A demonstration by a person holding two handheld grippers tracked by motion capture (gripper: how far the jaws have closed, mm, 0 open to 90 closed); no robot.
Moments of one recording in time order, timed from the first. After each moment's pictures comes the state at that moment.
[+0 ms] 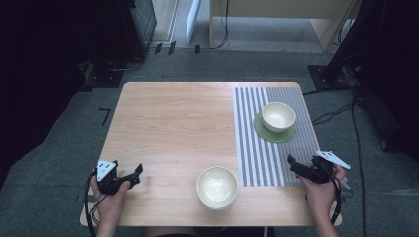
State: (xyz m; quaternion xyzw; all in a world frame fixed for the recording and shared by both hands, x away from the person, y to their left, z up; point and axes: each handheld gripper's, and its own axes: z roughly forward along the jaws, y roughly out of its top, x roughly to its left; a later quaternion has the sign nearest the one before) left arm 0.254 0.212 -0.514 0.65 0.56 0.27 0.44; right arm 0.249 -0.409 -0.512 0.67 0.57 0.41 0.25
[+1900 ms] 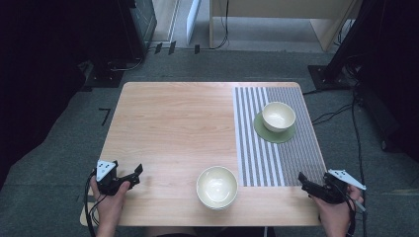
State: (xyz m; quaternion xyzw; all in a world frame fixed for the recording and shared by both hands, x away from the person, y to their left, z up) left arm 0.254 0.212 -0.514 0.65 0.56 0.26 0.44; right arm 0.194 -0.433 -0.523 0.67 0.58 0.39 0.25
